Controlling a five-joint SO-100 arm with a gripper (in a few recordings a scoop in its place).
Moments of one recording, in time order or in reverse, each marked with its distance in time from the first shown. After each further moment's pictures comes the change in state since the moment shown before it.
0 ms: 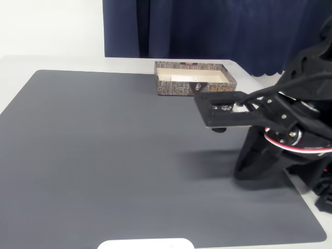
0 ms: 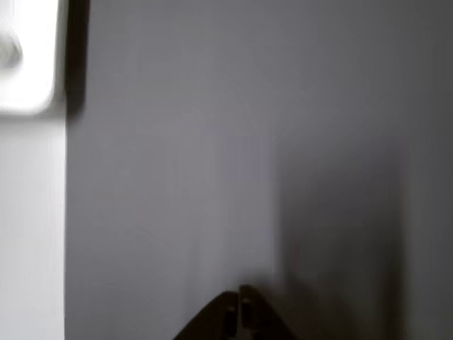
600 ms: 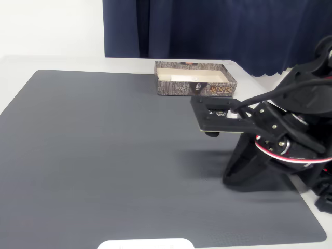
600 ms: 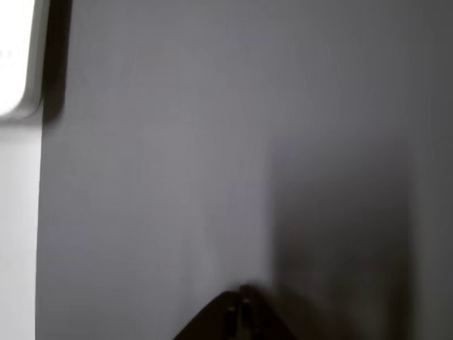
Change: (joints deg) arm 1.2 2.0 6.6 -3.0 -1.1
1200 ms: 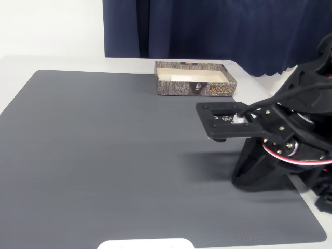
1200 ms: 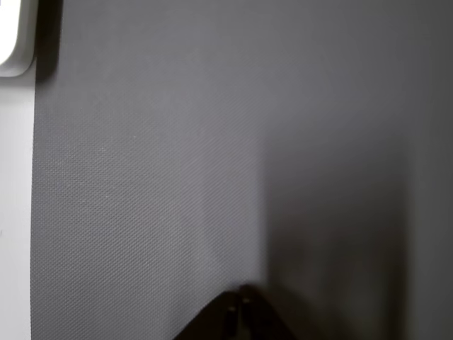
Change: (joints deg) arm 0.0 0.4 -0.2 6.9 -1.5
